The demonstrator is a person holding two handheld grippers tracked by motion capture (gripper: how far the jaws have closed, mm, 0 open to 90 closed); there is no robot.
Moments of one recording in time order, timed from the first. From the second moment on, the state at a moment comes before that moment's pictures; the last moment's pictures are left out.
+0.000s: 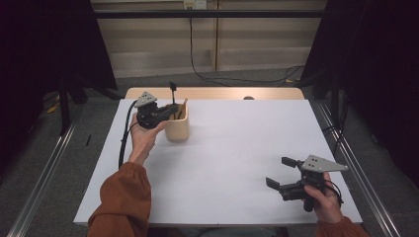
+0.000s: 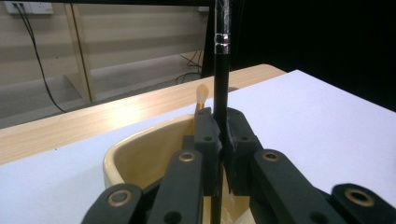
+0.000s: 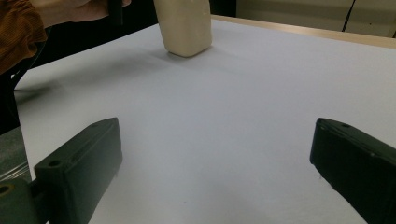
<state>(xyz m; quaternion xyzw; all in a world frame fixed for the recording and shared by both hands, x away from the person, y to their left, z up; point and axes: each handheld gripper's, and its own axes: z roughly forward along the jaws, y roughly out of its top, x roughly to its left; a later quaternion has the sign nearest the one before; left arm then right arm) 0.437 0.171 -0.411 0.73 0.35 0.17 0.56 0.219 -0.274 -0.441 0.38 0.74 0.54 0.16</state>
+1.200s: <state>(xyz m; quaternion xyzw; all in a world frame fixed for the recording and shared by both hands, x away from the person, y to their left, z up) 0.439 0.180 -0.408 0.71 0.38 0.17 0.57 0.220 -0.276 -0.441 0.38 0.73 0.54 0.17</state>
